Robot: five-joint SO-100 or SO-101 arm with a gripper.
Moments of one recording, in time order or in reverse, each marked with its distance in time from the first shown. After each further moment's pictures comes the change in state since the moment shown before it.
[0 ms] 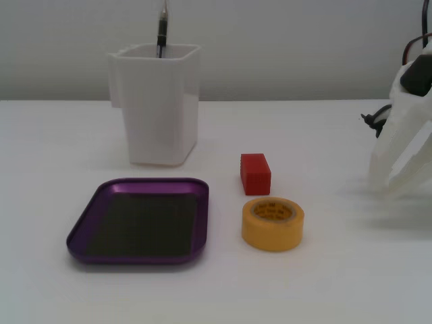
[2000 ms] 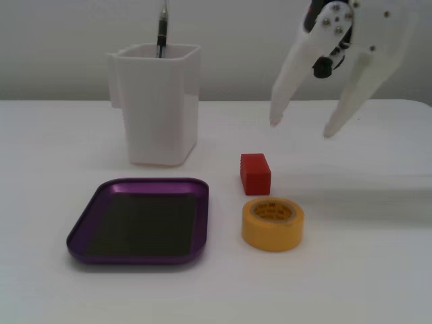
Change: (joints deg) arm 14.9 -75.7 -61.6 4.0 -11.9
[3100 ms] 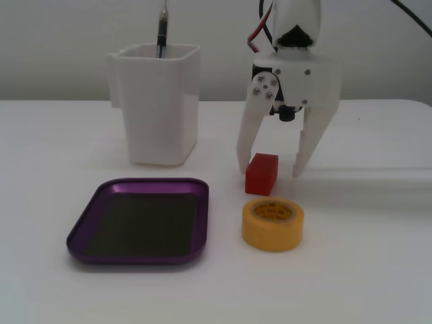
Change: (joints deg) arm 6.5 -31.3 -16.5 -2.2 -0.3
